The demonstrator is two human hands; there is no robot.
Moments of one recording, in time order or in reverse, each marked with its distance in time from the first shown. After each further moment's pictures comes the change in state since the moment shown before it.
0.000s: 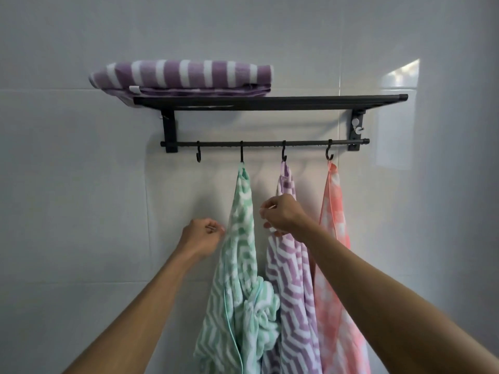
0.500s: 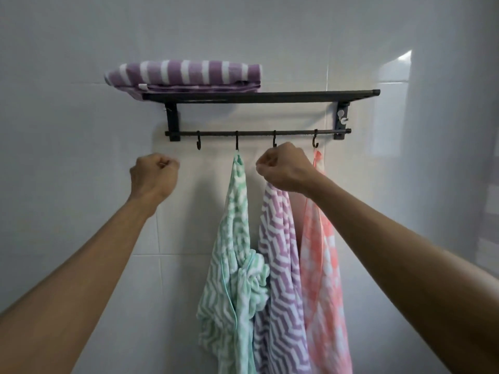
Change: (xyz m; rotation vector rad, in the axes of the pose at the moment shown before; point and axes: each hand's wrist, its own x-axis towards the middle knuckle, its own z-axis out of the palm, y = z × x) left_hand -0.061 0.080 -0.105 -0.076 0.420 0.075; right_hand -0.087 -0.075 -0.071 -0.272 0.080 -0.355
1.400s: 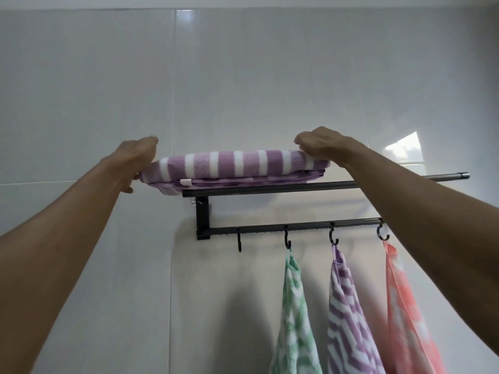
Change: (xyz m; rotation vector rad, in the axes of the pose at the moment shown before) left_hand 0.281 0.063 -0.085 -0.034 -0.072 -0.061; right_hand 0.229 -0.095 -0.047 -0.193 0.221 0.151
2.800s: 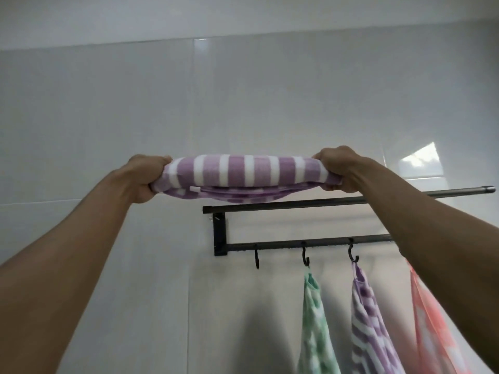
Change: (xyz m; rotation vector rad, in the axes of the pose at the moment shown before) left_hand 0.027 -0.005 -0.014 -0.391 -0.099 0.103; right_hand 0.016 0.011 0.015 0.684 0.020 0.180
